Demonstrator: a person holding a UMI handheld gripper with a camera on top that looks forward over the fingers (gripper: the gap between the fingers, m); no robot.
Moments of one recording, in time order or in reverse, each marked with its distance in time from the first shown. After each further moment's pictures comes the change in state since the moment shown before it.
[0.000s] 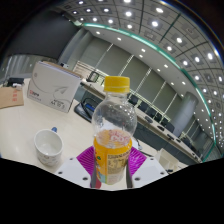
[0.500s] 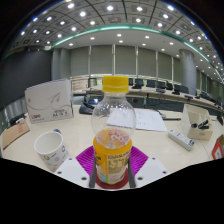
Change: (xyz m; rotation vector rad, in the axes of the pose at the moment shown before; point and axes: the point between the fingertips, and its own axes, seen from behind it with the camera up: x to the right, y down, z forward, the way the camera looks) arm -0.047 0.082 0.043 -0.028 -0.192 0.501
